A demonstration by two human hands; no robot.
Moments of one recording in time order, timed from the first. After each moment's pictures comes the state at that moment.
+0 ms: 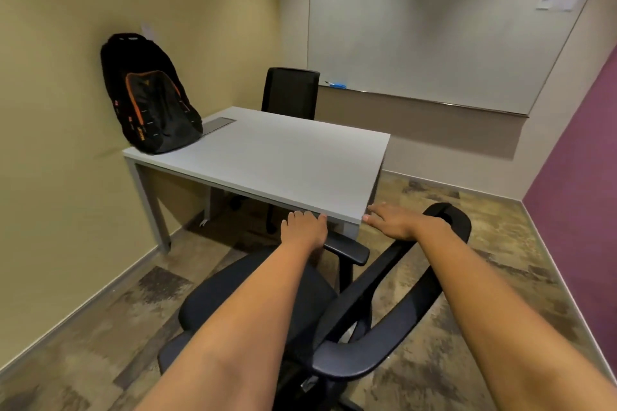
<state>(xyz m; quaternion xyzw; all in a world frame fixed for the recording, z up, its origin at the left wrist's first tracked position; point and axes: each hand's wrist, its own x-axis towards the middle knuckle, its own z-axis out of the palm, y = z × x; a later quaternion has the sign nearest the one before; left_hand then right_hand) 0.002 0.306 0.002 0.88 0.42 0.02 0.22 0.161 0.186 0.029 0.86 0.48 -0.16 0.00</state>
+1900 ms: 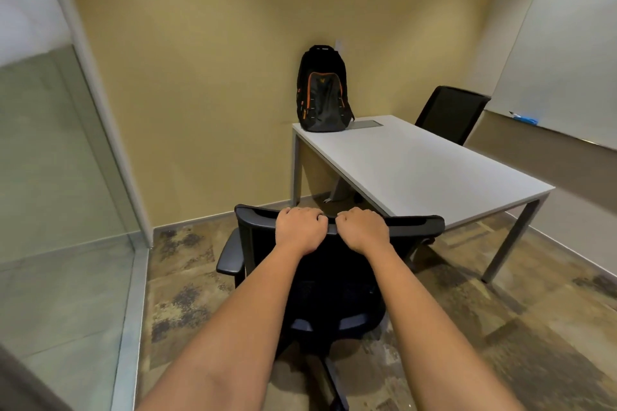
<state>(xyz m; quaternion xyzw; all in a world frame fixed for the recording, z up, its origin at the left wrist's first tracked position) 0.005 0.075 0.021 0.74 0.64 0.17 0.05 0.133 0.073 0.031 0.68 0.73 -0.02 -0.09</state>
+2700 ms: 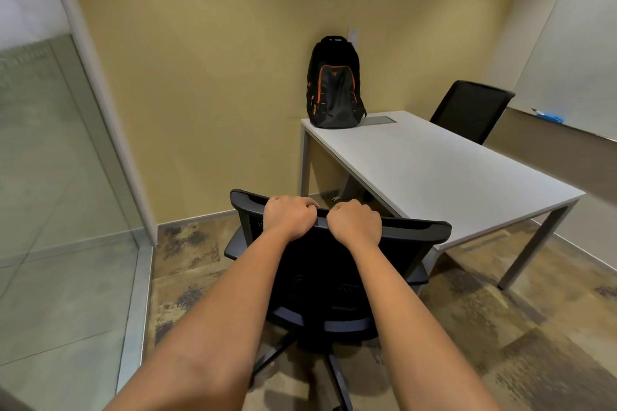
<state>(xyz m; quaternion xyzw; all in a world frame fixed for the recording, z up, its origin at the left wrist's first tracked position) -0.048 0.158 0.020 0.73 0.66 0.17 0.07 0.075 0.140 0.033 0.74 0.65 -0.08 -0.13</state>
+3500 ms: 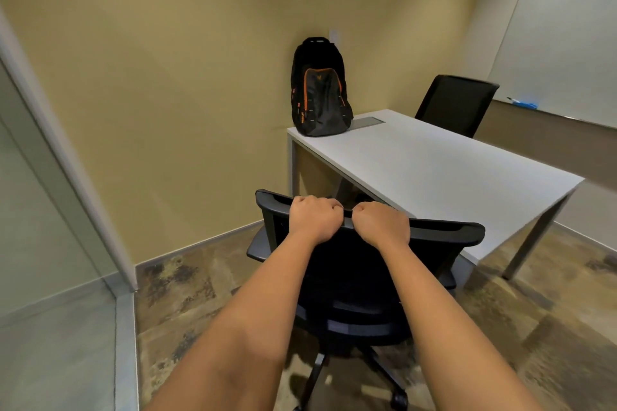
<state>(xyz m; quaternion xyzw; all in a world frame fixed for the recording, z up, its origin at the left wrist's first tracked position) -0.102 0.308 0.012 0.81 0.56 0.16 0.06 0.016 0.262 0.030 0.78 0.61 -0.03 -0.13</state>
